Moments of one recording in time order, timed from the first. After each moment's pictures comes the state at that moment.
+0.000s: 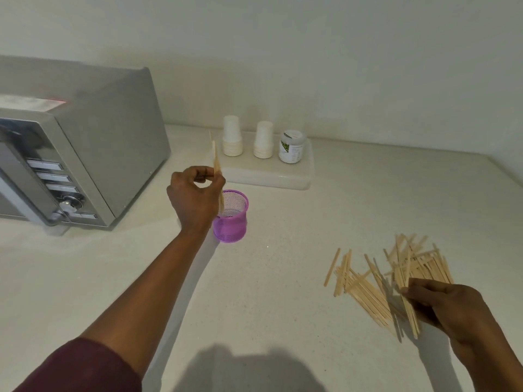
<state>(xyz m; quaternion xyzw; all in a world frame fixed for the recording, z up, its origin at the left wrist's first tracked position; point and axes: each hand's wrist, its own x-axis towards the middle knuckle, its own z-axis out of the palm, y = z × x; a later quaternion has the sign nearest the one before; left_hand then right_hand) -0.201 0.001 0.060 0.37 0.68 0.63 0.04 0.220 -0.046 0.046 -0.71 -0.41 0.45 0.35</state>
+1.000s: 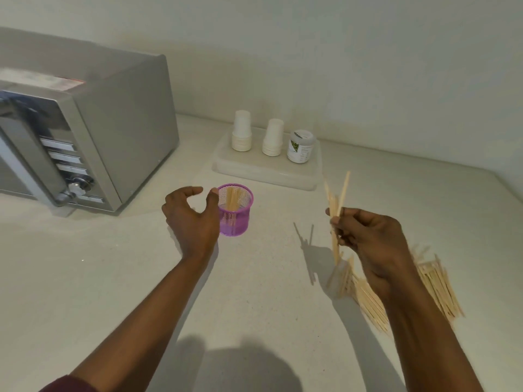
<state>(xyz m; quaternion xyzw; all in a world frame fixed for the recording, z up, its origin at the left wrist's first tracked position) -0.200 -0.037 0.007 0.28 0.73 0.63 0.03 0.084 -0.013 0.094 -0.51 -0.52 0.51 0.46</state>
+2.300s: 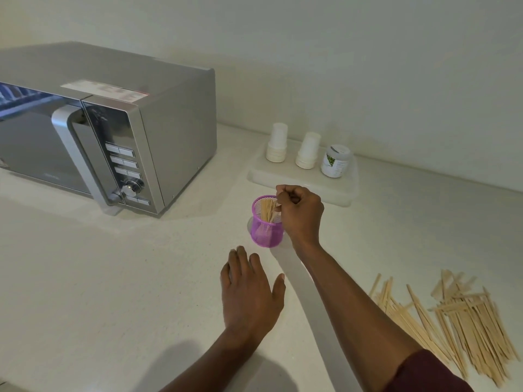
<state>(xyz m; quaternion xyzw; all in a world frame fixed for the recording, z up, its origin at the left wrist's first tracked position) -0.142 -0.106 -0.045 0.46 0.87 0.17 -0.01 -0.115 0.044 0.038 -0.47 -0.63 0.36 0.50</state>
